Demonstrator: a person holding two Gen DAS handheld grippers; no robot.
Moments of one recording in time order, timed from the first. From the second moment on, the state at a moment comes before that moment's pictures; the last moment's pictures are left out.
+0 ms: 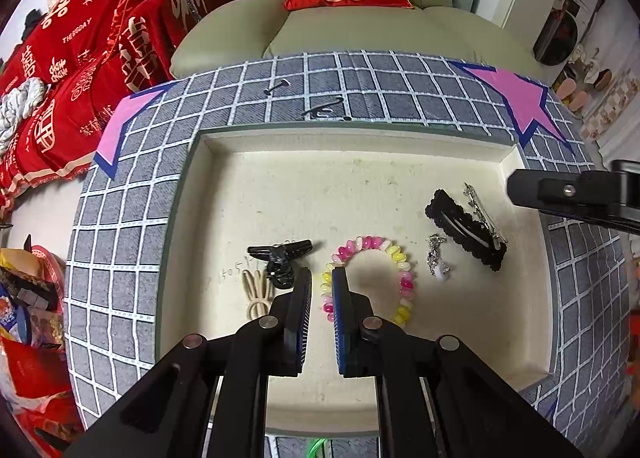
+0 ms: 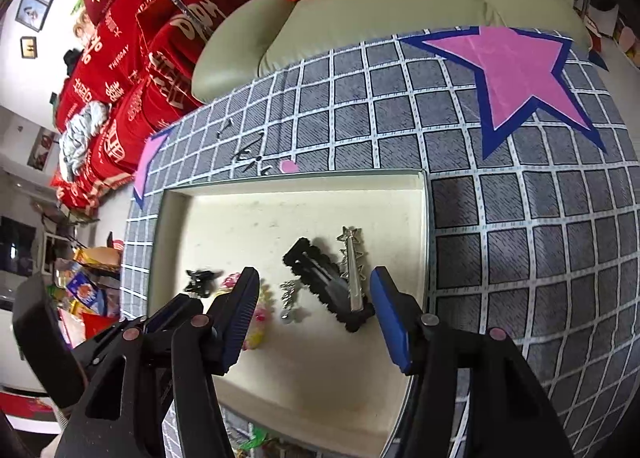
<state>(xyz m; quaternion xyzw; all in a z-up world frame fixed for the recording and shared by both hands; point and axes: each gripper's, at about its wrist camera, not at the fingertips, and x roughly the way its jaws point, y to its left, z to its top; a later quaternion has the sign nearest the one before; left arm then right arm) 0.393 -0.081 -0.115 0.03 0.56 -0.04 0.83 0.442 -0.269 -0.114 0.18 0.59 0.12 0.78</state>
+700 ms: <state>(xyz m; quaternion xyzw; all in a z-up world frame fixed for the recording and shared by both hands) 0.328 -0.022 -0.070 -0.01 0.53 -0.01 0.85 0.353 -0.245 -0.058 0.21 0.56 0.16 0.78</state>
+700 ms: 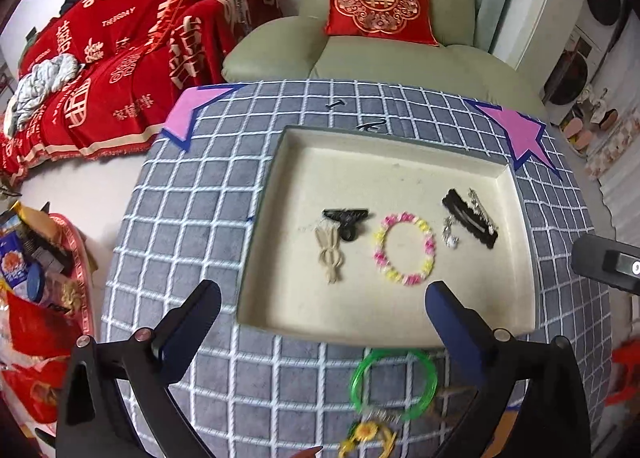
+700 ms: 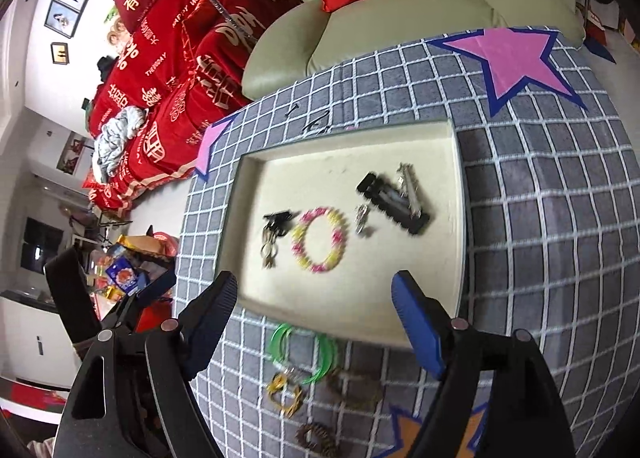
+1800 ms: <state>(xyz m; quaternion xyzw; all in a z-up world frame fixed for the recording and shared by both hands) 0.217 -0.005 -0.146 0.04 0.62 -0.05 0.78 0.201 -0.210 -0.140 0.09 0.68 0.10 0.72</state>
